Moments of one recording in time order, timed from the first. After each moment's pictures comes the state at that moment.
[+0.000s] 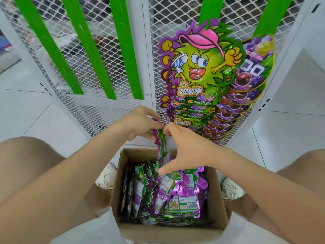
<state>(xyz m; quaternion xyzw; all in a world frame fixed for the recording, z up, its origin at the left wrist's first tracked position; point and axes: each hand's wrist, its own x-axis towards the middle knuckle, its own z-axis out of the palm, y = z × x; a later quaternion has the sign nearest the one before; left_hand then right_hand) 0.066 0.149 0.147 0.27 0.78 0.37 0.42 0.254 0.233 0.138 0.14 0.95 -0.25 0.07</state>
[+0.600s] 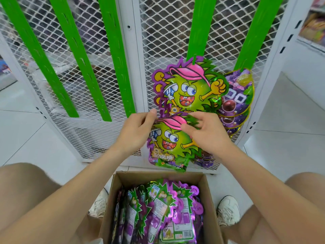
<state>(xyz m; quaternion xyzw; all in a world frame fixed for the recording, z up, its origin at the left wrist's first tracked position) 0.074 0.162 0.179 0.42 0.77 0.44 0.16 0.253 0.298 0.184 0.33 0.79 -0.44 -0.26</state>
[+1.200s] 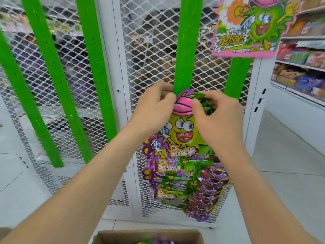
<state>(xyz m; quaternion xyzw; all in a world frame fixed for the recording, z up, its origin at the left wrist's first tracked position) 0.093 0.265 0.354 0.50 0.67 0.54 0.07 0.236 0.348 0.332 0.29 0.76 -0.14 -0.56</state>
